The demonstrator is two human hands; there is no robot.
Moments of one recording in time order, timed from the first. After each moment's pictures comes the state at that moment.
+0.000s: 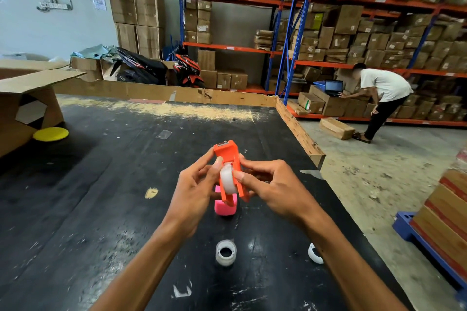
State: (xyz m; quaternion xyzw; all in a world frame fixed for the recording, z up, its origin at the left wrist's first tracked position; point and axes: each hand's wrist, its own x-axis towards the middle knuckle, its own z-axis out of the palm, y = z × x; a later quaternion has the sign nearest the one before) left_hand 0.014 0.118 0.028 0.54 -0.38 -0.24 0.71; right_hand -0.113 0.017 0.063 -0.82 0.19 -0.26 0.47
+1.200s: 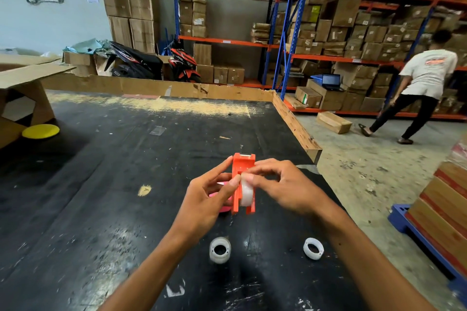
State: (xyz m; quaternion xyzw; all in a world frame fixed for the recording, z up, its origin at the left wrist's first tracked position) left_hand -0.007 0.111 0.014 0.56 -0.41 -0.26 0.67; right_hand -0.129 -0.007 0.062 -0.86 0.23 -0.18 0.42
